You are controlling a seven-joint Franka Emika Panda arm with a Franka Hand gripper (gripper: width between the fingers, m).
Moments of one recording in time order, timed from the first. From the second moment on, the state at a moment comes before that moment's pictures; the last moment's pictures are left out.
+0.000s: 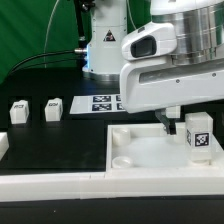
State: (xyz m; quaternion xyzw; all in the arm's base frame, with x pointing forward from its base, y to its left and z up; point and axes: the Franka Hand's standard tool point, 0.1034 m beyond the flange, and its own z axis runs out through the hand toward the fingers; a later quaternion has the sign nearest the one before) arm 0.628 0.113 0.080 -1.00 0.04 -0.01 0.08
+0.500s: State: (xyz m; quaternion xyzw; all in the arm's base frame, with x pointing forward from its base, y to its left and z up) arm 0.629 0.109 0.080 -1.00 0.04 -0.01 0.08
